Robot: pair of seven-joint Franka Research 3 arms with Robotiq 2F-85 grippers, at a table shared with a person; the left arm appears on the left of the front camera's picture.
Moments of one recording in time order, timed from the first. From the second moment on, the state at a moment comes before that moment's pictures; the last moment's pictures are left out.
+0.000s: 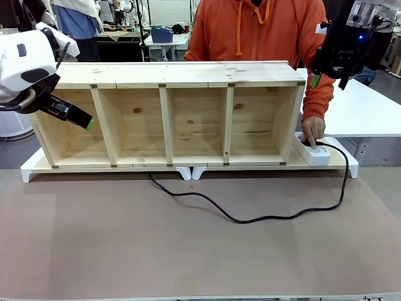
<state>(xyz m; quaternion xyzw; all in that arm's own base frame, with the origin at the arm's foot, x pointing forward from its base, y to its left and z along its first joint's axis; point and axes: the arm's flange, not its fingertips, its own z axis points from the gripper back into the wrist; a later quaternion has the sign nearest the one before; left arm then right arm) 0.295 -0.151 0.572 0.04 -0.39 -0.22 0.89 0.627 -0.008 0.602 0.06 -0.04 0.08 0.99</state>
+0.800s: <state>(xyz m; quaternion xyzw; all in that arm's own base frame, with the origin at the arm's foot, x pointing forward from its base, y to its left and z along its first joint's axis) 0.295 -0.151 0.572 0.04 -0.39 -0.22 0.89 0.627 -0.008 0.602 0.06 -0.04 0.08 0.99</state>
